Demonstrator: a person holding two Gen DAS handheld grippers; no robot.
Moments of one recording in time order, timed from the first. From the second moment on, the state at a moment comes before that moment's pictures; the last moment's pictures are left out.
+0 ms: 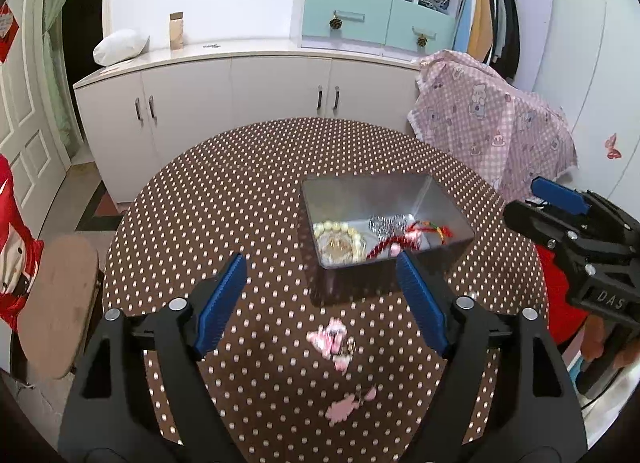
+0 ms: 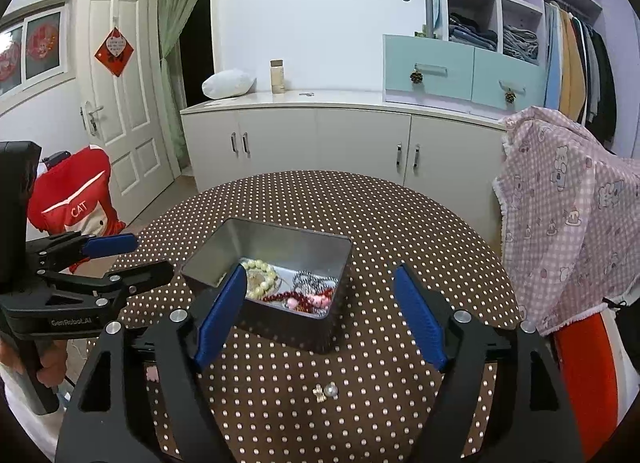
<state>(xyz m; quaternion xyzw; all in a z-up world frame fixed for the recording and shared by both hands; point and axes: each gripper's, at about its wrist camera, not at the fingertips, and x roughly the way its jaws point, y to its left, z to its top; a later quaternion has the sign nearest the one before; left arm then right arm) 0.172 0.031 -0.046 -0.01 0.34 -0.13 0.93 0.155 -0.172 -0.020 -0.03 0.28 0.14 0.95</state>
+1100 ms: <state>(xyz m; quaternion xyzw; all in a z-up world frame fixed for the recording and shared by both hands) 0.109 0.024 -0.120 0.06 0.37 -0.16 0.91 0.116 -0.160 -0.087 -0.02 0.35 0.14 0.92</state>
